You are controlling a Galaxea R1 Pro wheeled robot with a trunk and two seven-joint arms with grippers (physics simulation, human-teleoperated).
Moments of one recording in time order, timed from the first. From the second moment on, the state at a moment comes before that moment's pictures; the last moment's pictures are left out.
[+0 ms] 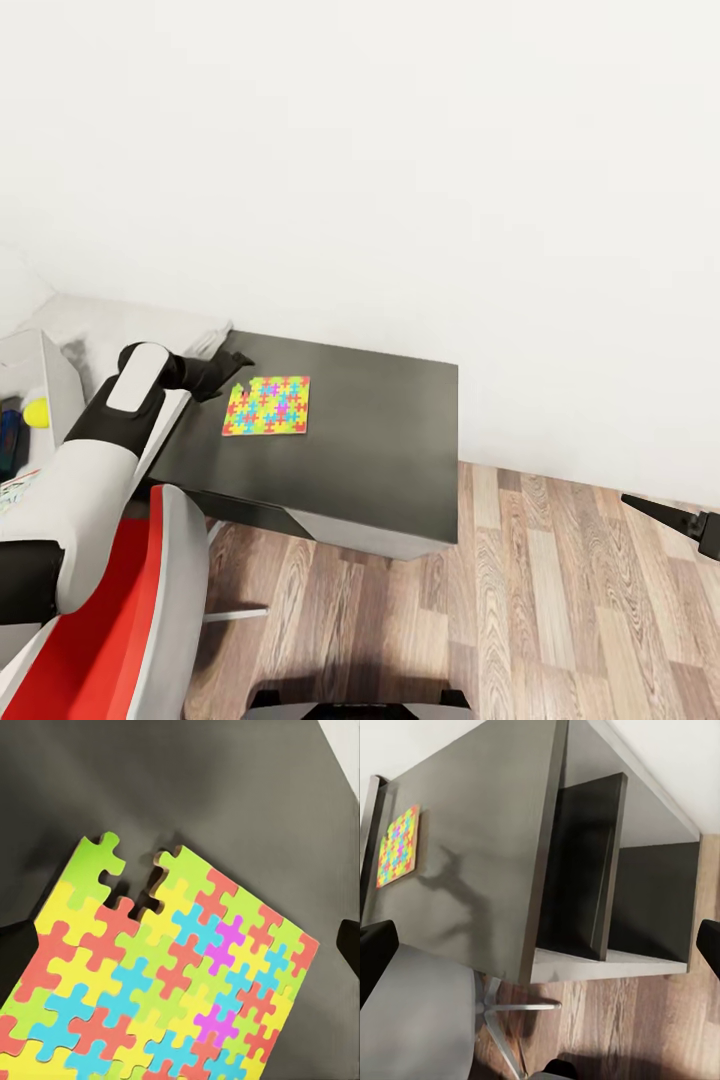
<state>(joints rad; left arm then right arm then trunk) -1.18 0.18 -0.05 -0.84 1.16 0.82 0.55 -0.14 -0.54 -0.61 -1.61 -0.64 1.04 0.90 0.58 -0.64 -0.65</state>
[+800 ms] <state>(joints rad) -1.15 0.19 -0.05 -0.84 1.16 0.80 0.49 -0.14 -0.54 -0.61 -1.61 -0.64 1.04 0.90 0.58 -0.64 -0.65</state>
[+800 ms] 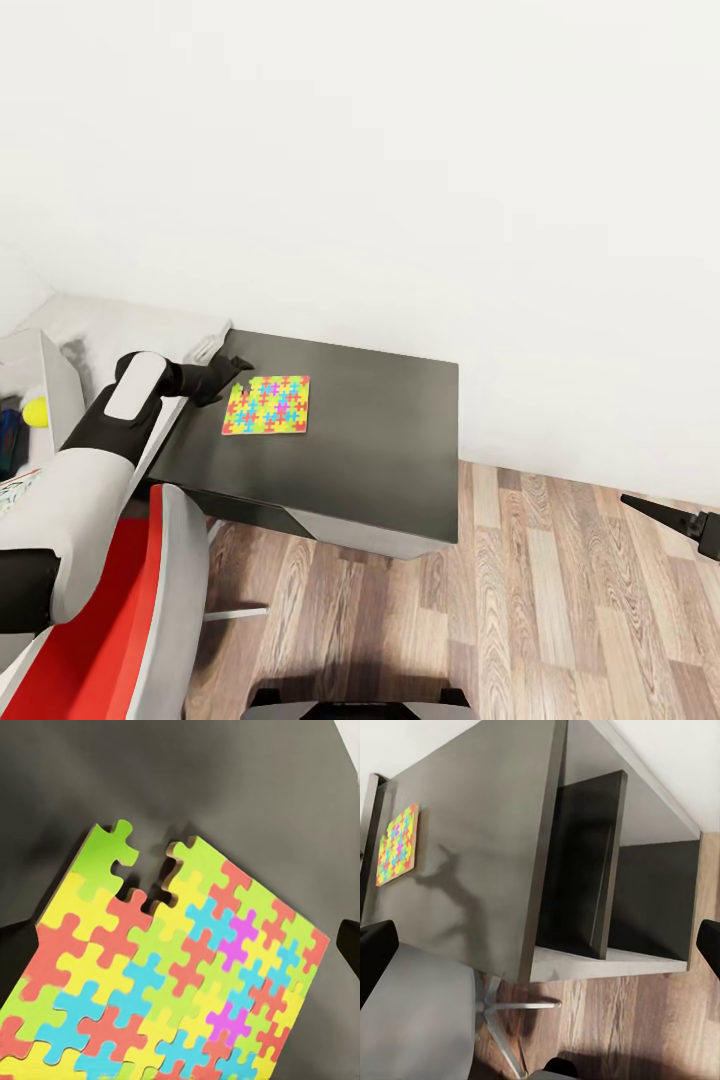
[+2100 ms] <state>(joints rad) -1.13 0.19 -0.05 -0.84 1.16 0.80 0.49 -0.14 -0.54 -0.61 -1.61 -0.64 1.04 0.90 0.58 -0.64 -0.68</state>
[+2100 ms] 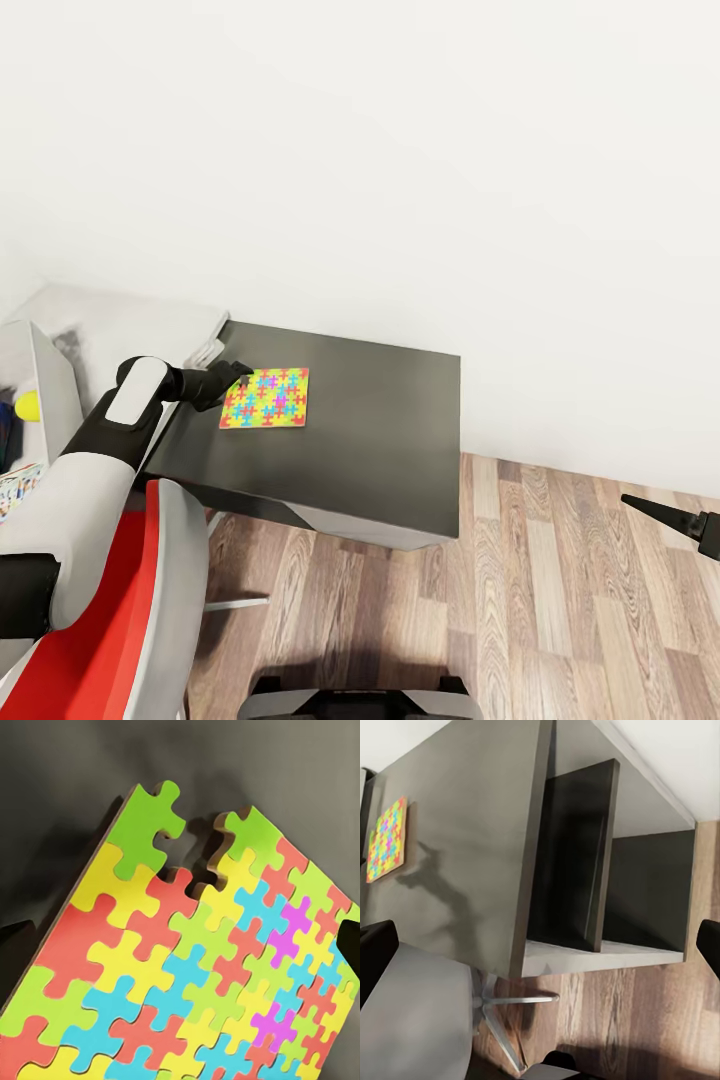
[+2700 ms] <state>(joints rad) -1.13 0.19 -0.05 -0.84 1.16 0.80 0.49 -0.14 -0.53 -0.61 -1.61 -0.64 1.04 0.90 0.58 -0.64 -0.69</state>
